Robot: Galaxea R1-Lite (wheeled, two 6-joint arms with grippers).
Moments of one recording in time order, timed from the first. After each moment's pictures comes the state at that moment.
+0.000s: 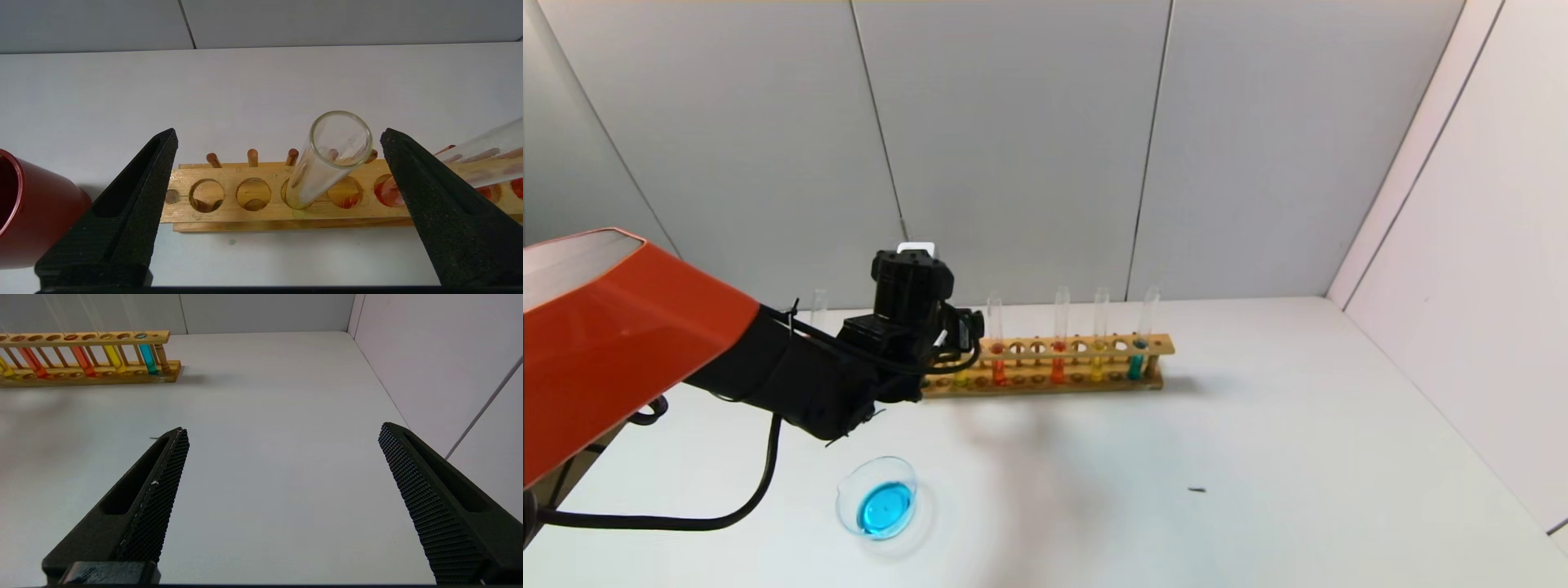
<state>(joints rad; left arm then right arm) -0.48 2.05 -1.03 -0.67 0.44 -0.21 0.00 0.00 -0.01 0.03 -0.01 0.02</state>
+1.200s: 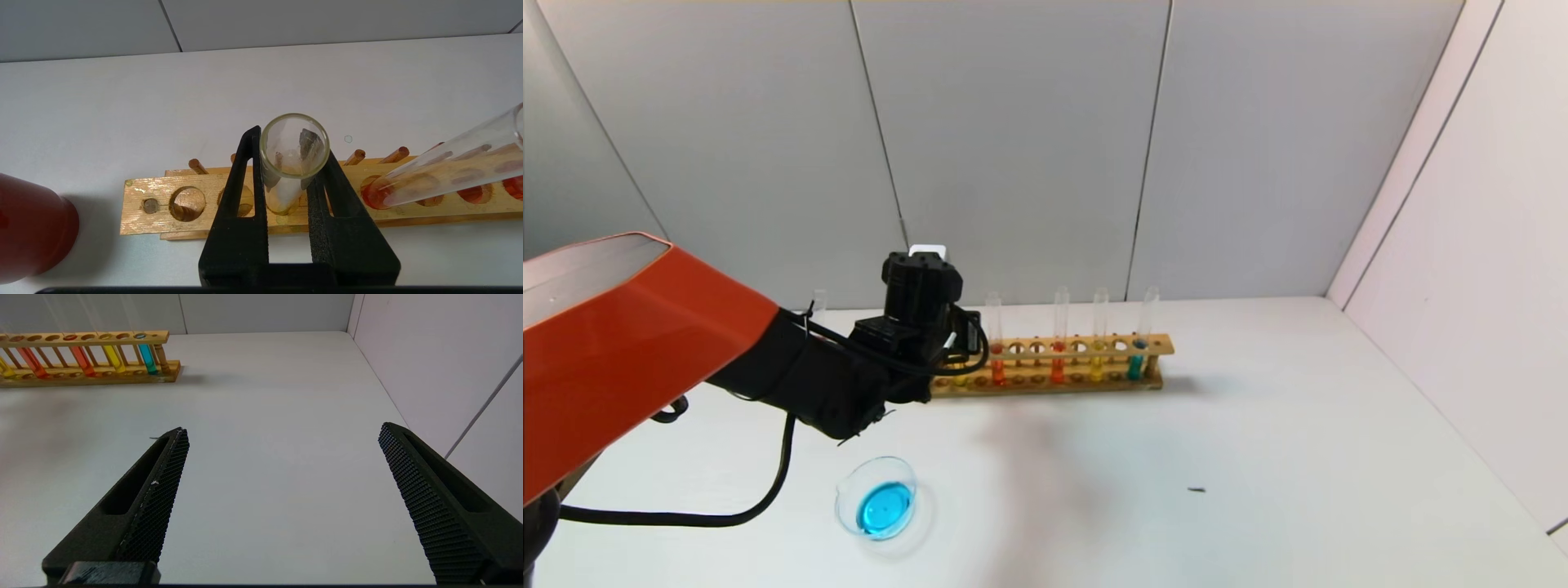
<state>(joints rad) -0.49 2.08 -1.05 -0.67 0.44 -0.18 0.00 0.00 -0.01 0.03 -0.01 0.01</state>
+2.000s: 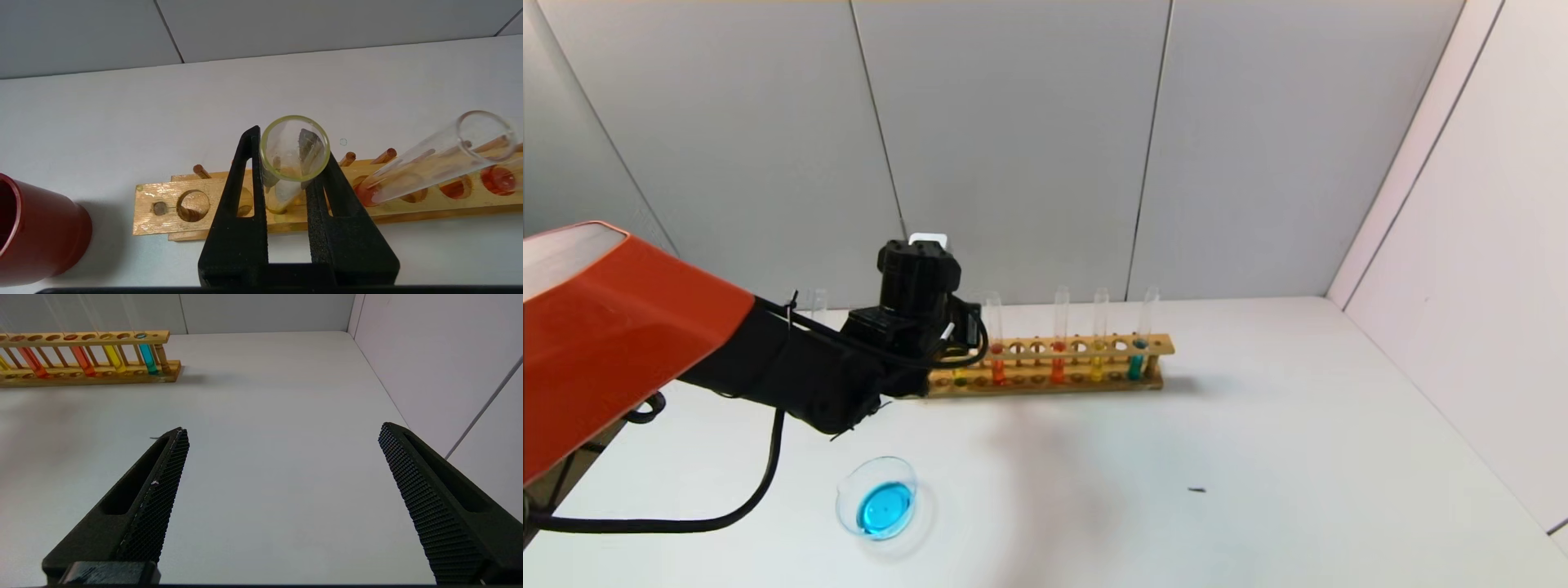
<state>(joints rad) -0.50 2.04 -1.06 -0.64 0.45 -0.15 0.00 0.00 -0.01 0.03 -0.01 0.02</state>
